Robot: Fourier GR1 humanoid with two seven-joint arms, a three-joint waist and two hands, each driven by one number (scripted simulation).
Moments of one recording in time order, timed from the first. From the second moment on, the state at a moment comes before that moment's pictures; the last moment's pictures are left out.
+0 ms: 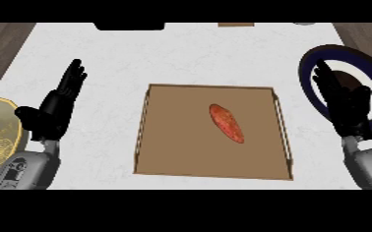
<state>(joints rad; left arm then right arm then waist) -0.20 0.39 -0.10 -1.37 0.20 0.14 -0.10 -0.23 -0.58 0.23 -1.37 -0.31 -0.27 0.07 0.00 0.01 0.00</state>
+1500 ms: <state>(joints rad) -0.26 0.34 -0.13 -1.40 0.08 0.17 0.08 -0.51 -0.48 0.64 -1.59 0.21 -0.06 0.20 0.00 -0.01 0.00</state>
